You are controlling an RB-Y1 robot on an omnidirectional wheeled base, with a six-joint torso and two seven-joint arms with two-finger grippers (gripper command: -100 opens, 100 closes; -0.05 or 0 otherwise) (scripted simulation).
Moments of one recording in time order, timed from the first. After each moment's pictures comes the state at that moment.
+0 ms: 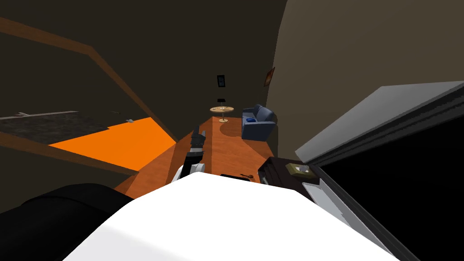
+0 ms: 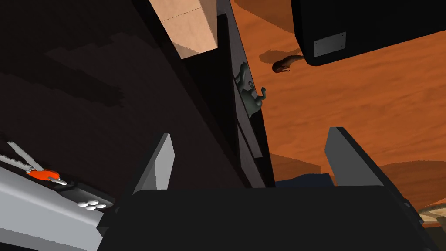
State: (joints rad) left arm 0.53 -0.01 0.03 -2.24 -0.09 -0.40 0.03; right arm 1.03 -0.83 0.35 -1.28 0.20 -0.21 0.47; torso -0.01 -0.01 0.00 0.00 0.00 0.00
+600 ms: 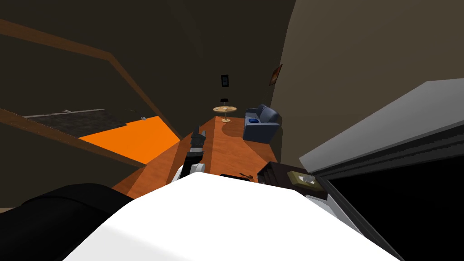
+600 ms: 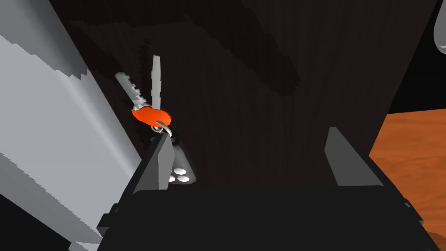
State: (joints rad) left arm 0.53 -0.01 0.03 -2.24 -0.09 -0.40 0.03; right arm 1.01 -0.88 0.40 -1.16 0.25 -0.17 0.50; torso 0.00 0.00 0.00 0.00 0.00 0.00
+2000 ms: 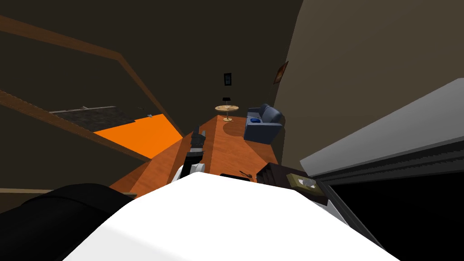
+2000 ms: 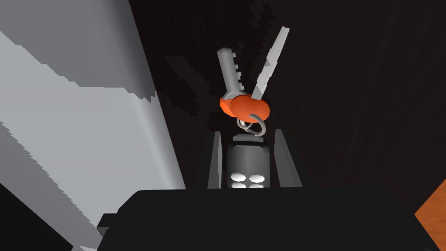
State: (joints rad) left arm 0.53 -0.01 0.03 -2.24 -0.09 -0.40 0.03; right arm 0.94 -0.83 0.43 -1.06 0.28 -0.15 0.51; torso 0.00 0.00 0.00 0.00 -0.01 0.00
